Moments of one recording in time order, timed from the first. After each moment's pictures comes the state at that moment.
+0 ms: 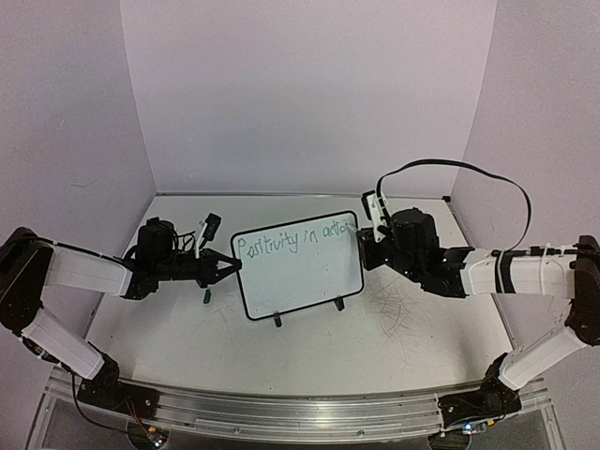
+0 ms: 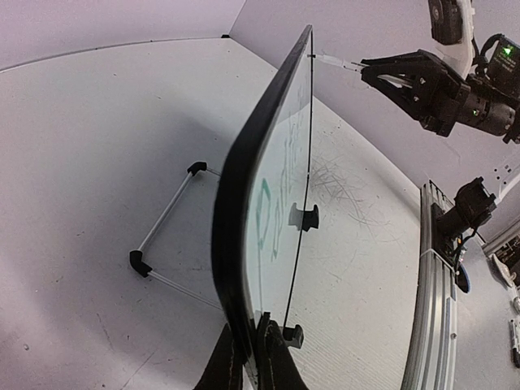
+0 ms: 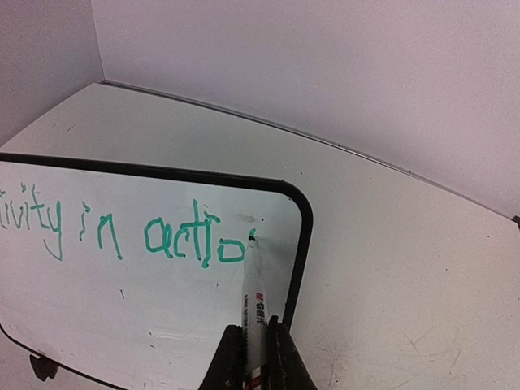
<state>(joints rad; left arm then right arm) -0.47 1.44 0.55 0.51 0.67 -0.21 0.79 1.44 0.82 0.23 0.34 0.06</state>
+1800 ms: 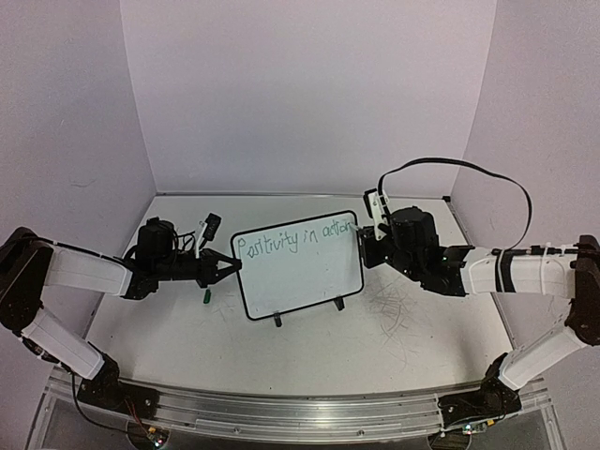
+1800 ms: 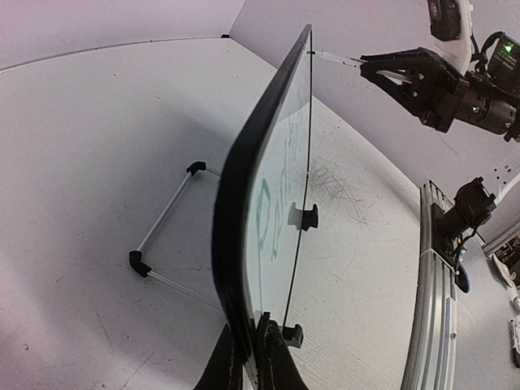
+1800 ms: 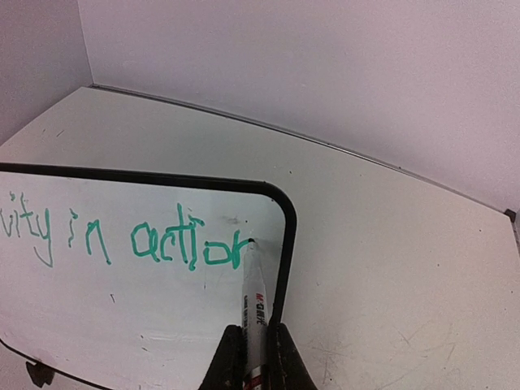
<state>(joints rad) -0.47 1.44 0.55 0.51 0.67 -0.21 0.79 1.44 0.84 0.22 0.38 0.08</state>
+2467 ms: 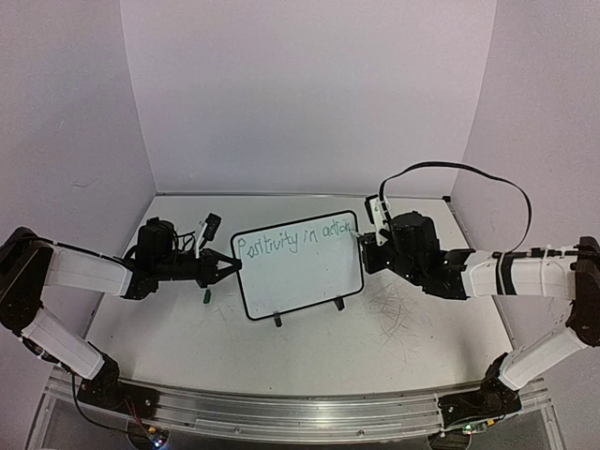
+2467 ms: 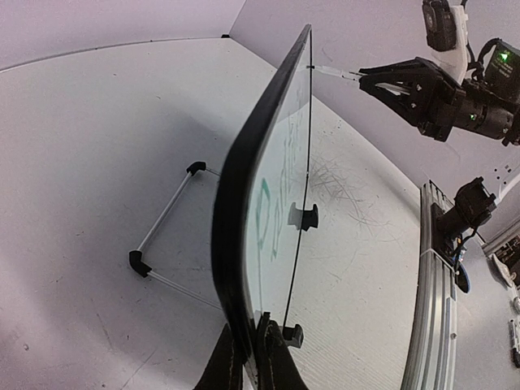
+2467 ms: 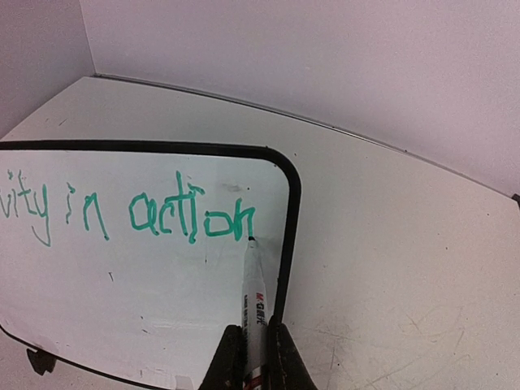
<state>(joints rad) -0.47 1.44 0.55 0.51 0.67 -0.21 0.79 1.43 0.81 0.20 0.36 0.11</state>
